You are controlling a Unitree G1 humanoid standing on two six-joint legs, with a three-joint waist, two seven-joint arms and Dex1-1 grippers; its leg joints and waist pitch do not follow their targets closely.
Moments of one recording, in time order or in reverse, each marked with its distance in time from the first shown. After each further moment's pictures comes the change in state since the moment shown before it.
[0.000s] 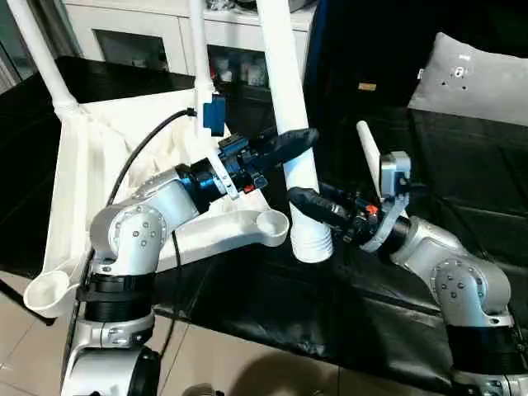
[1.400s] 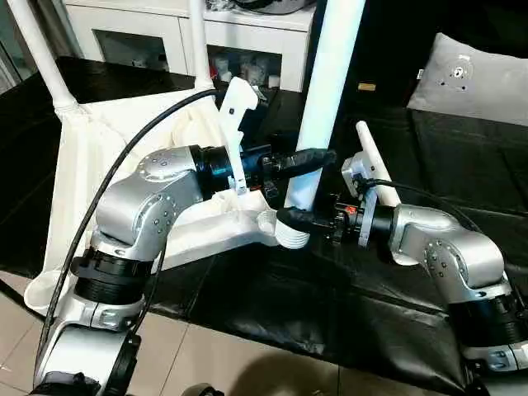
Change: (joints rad) left arm -0.094 0.122 -0.190 0.007 0.192 -0.124 -0.137; right arm -0.114 -0.103 0.150 0.095 -0.156 0.052 0.005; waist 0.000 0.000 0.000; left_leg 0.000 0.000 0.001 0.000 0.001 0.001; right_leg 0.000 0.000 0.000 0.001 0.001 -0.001
